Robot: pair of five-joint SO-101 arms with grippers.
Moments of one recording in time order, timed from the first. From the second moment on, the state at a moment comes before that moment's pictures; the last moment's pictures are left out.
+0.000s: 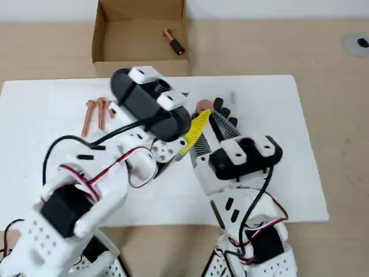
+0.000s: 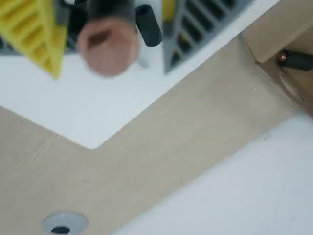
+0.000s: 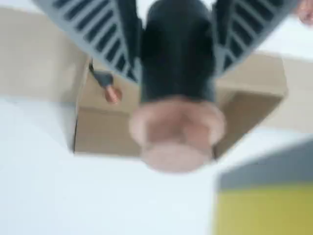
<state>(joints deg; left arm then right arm) 37.4 -55.6 25.9 48.0 -19.7 -26.6 -103.5 81.3 27.6 -12.1</state>
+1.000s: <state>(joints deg) -1.8 -40.4 2.7 96.3 -8.6 -24.1 -47.7 48.8 -13.1 -7.3</state>
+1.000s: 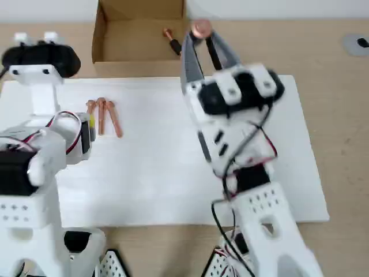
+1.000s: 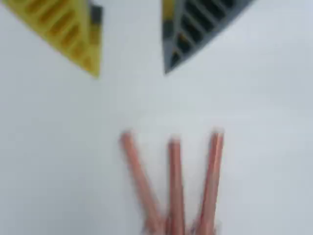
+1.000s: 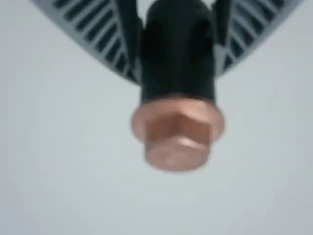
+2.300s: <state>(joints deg) -18.2 -59.4 39.4 87.9 -17.8 -21.1 74.8 -83.8 27.6 -7.2</state>
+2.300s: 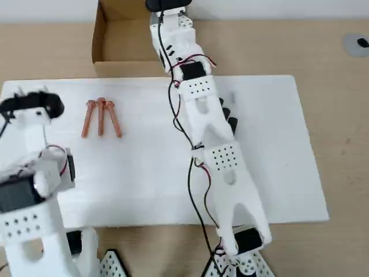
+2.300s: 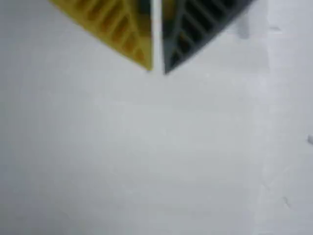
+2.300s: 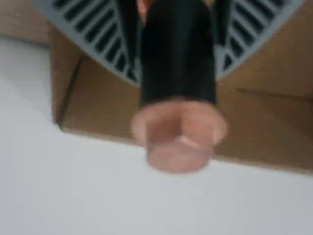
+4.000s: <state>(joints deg) -14.1 -8.1 17.7 67.8 -10.4 -21.1 30.0 -93.3 101.7 -1.2</state>
